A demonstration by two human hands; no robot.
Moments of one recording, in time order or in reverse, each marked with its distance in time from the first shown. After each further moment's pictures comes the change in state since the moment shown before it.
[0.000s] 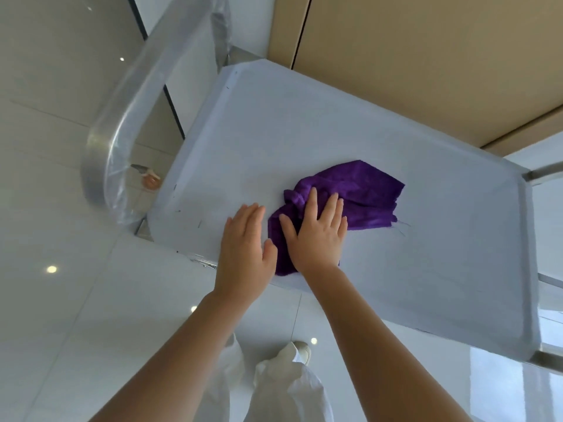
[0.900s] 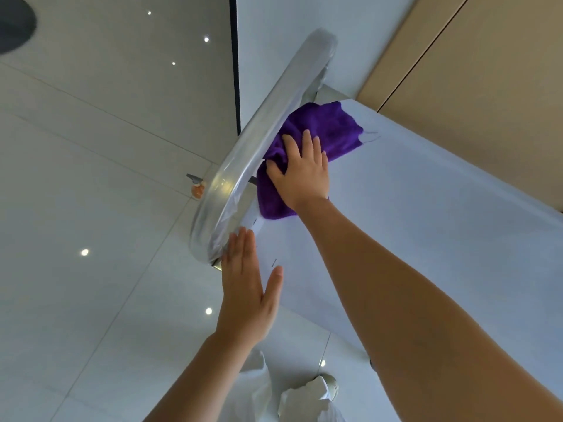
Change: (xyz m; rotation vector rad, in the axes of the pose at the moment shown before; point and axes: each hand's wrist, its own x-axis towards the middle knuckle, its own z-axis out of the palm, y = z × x) left_hand -0.001 -0.091 -0.063 -0.080 0.072 -0.210; right_hand 0.124 -0.185 0.009 0.072 0.041 -0.383
